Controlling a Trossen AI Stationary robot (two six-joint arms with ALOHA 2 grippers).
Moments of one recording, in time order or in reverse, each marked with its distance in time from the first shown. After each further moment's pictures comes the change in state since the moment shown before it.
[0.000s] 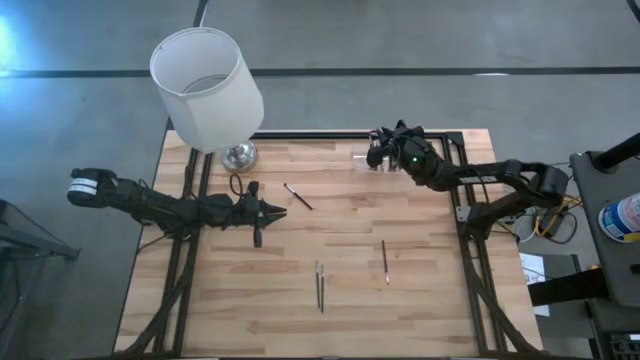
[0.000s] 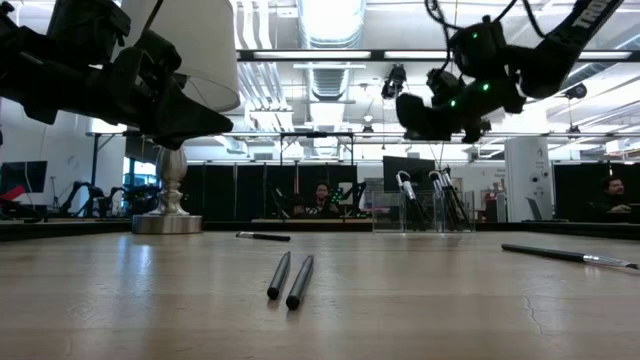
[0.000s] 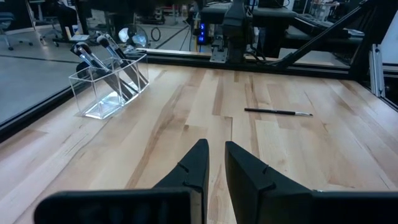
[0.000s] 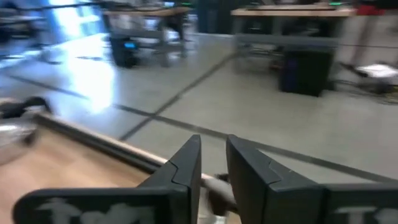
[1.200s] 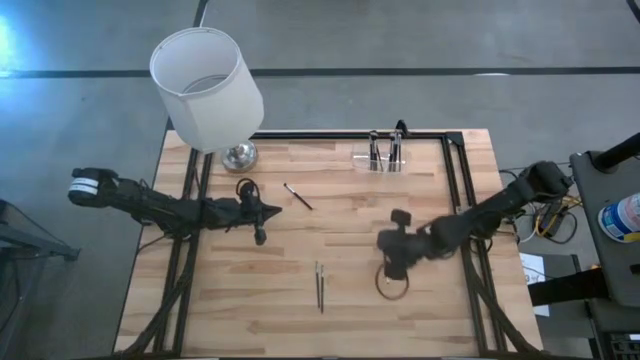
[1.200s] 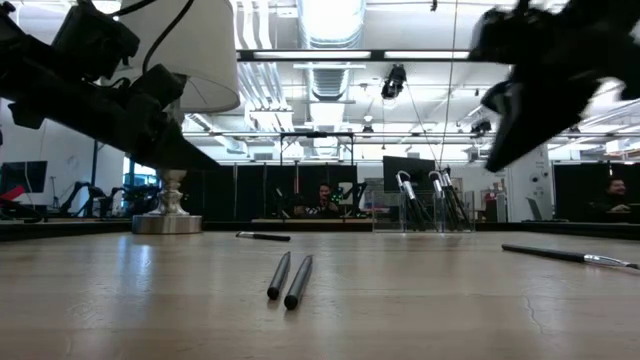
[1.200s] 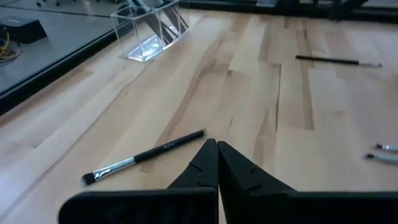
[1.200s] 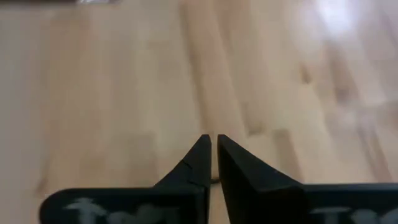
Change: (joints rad) left arm -0.010 0.011 0.000 -0.201 -0.165 -0.048; right arm 0.920 -0.001 0.233 -1.155 -0.105 0.308
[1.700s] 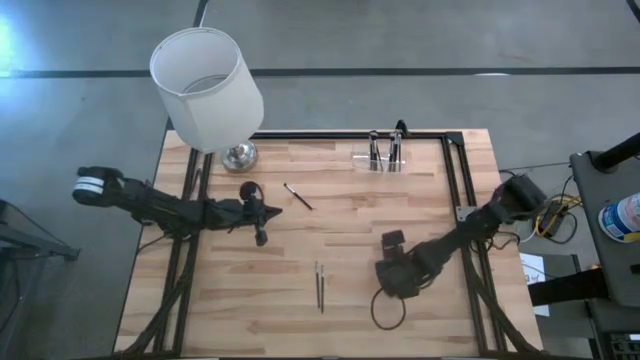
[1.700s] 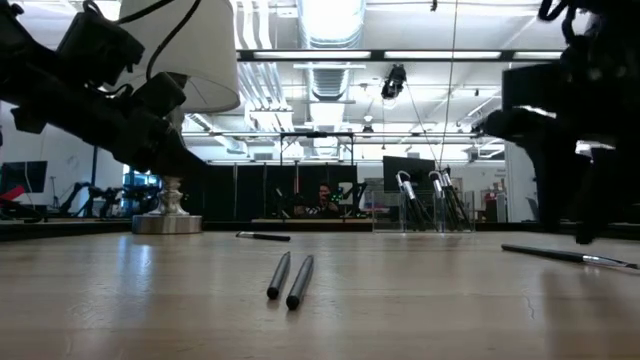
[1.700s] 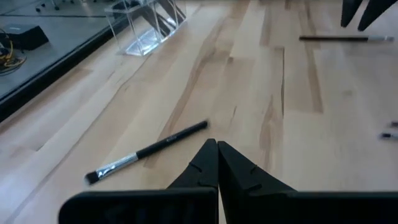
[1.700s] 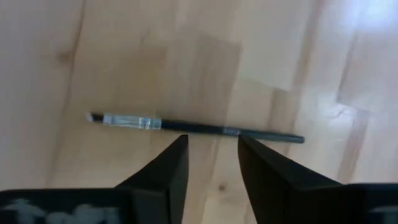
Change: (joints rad) left arm 0.000 0.065 0.000 0.031 0.000 0.067; right arm 0.116 0.286 0.152 -0.220 -0.121 -0.189
